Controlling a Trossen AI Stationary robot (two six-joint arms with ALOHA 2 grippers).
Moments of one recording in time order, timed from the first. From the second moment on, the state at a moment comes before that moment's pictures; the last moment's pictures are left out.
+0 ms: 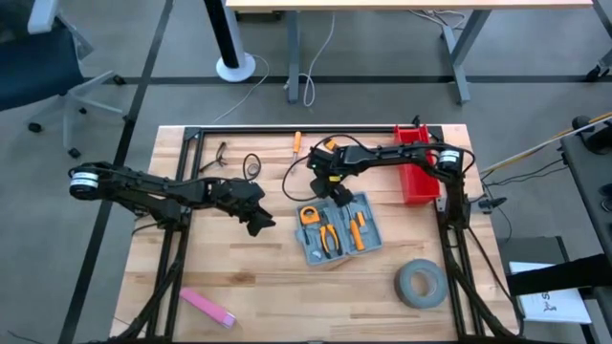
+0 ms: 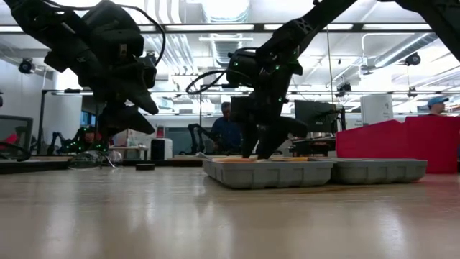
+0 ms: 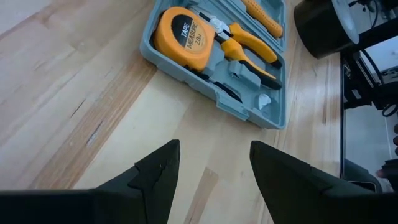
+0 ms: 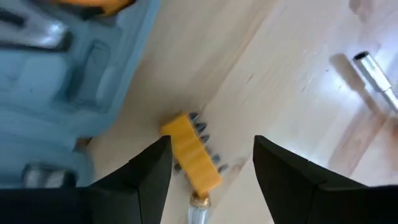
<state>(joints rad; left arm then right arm) 0.06 1.18 0.45 0.06 0.20 -0.72 -0.29 2.01 1.41 -0.61 -0.03 -0.93</state>
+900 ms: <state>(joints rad) 0.06 1.18 0.45 0.06 0.21 -0.69 -0.31 2.07 1.55 -0.61 0.00 -0.71</state>
